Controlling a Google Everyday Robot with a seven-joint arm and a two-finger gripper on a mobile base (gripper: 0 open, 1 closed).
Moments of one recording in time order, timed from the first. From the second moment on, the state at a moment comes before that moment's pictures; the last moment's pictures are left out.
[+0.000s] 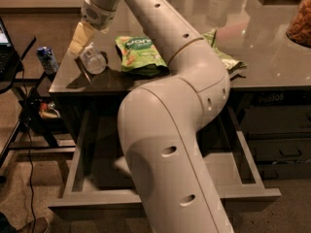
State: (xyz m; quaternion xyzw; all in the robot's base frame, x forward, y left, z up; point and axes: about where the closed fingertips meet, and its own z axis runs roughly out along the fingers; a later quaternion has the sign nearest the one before) arm 0.736 0.188 0.895 -0.56 0.79 0.18 0.20
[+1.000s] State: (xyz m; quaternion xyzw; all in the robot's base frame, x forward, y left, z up) arm 0.764 0.170 0.854 -0.51 0.82 0.18 0.17
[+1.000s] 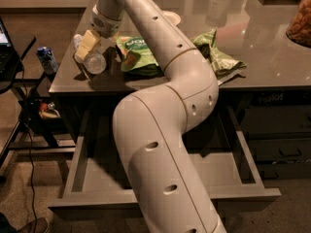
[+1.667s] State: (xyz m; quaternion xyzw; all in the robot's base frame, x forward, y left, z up) arm 0.768 0.175 0.851 -0.51 0.82 0.18 0.18
